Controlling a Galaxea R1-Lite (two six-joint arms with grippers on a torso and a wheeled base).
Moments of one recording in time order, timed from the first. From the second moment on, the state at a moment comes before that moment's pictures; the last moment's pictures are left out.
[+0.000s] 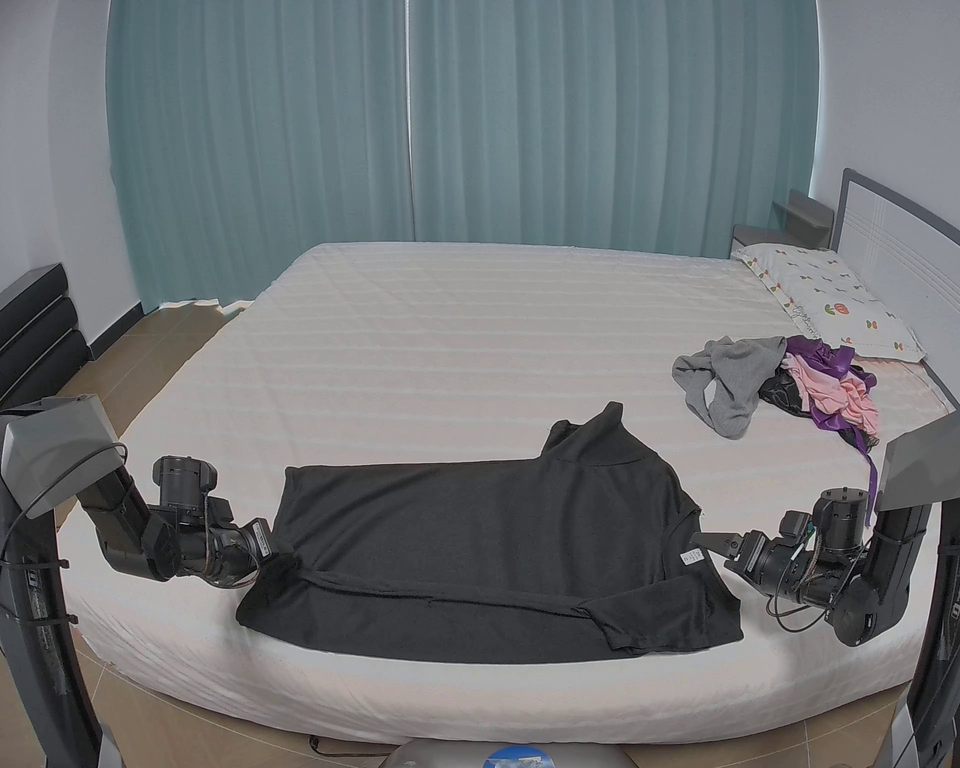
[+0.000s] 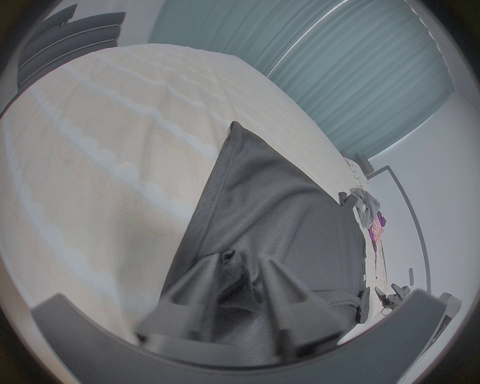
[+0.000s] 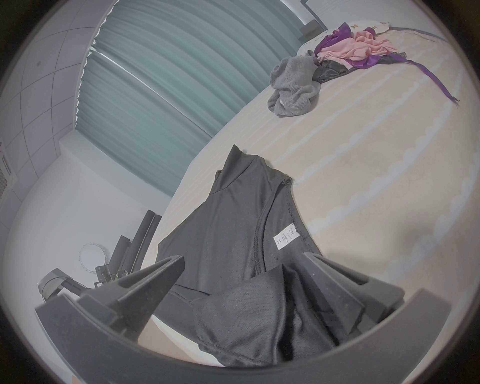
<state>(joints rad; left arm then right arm) 0.06 2.28 -0.79 -0.64 -0.37 -0.47 0.05 2.28 -0.33 -1.46 0.41 0.64</state>
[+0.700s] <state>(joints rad) 0.08 2.17 -0.70 -0.64 -0.33 -0.49 0.05 2.30 -0.34 -1.46 0.40 0.64</state>
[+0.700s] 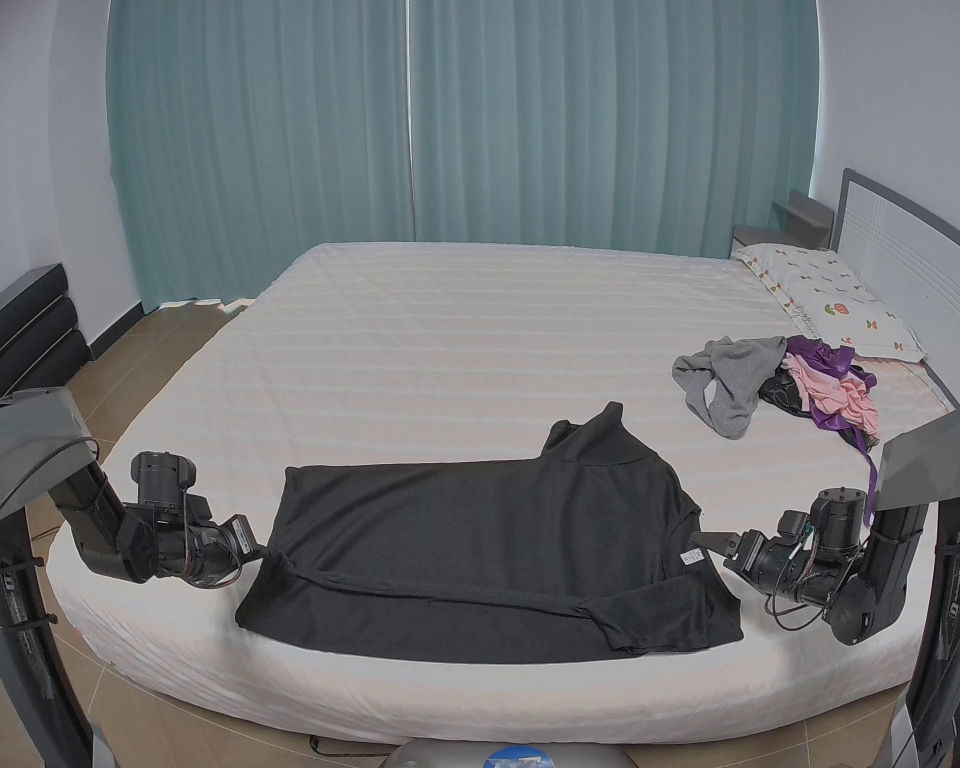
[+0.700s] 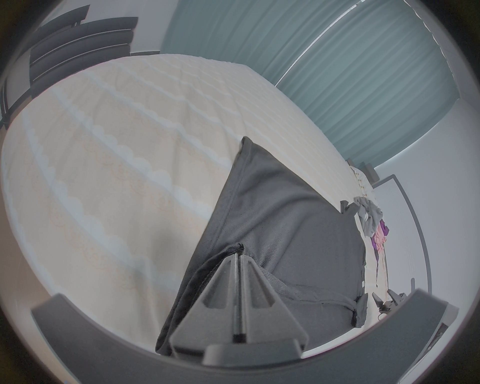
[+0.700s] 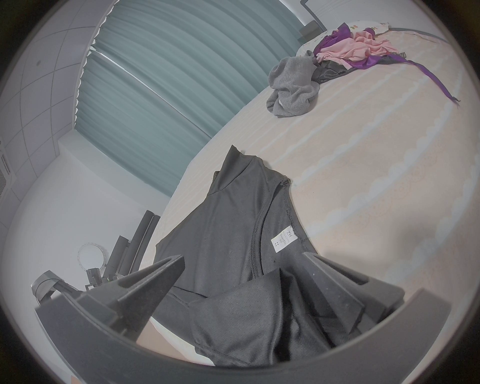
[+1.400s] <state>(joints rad) 0.12 2.08 -0.64 -0.64 -0.33 -0.51 0.09 2.40 -0.50 -1.36 0.44 0.51</state>
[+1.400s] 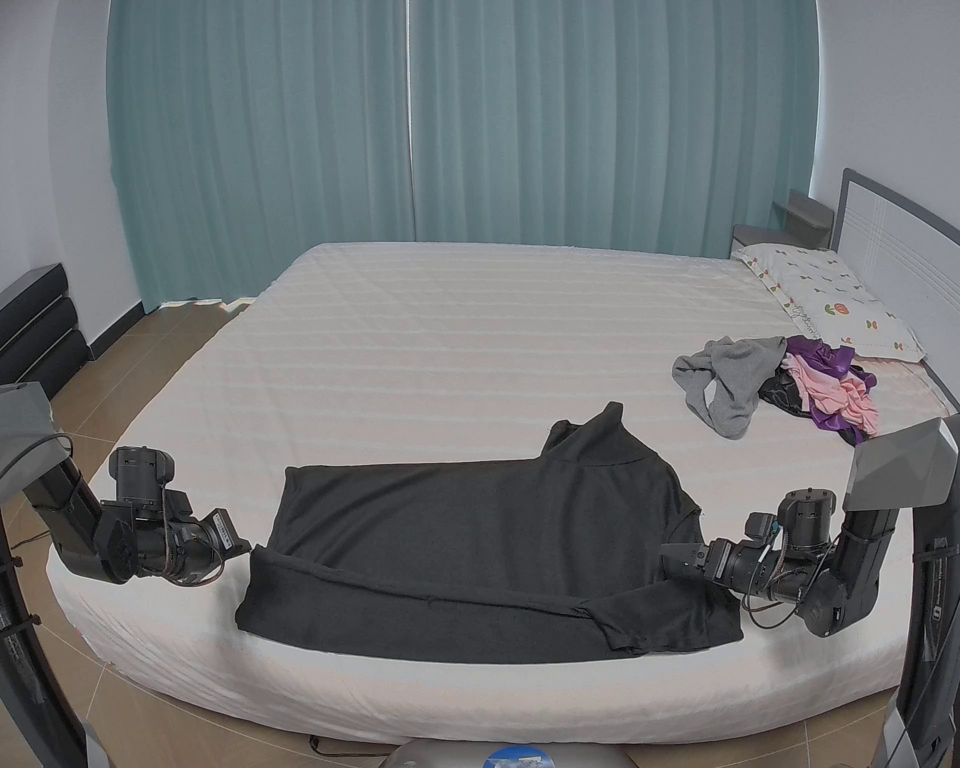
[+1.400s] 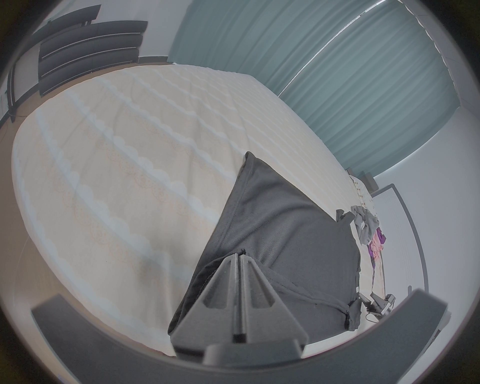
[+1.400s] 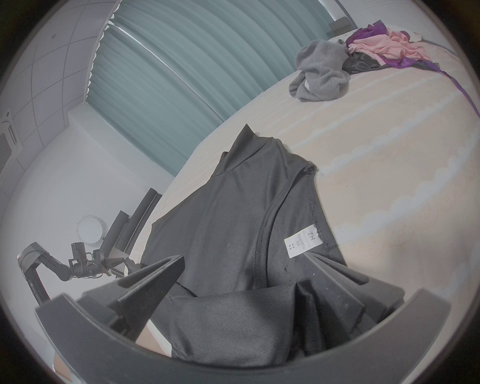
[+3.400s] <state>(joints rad) 0.15 1.94 -0.49 -0.64 -0.33 -0.51 0.03 2.19 -0.19 -1.55 0.51 0.50</state>
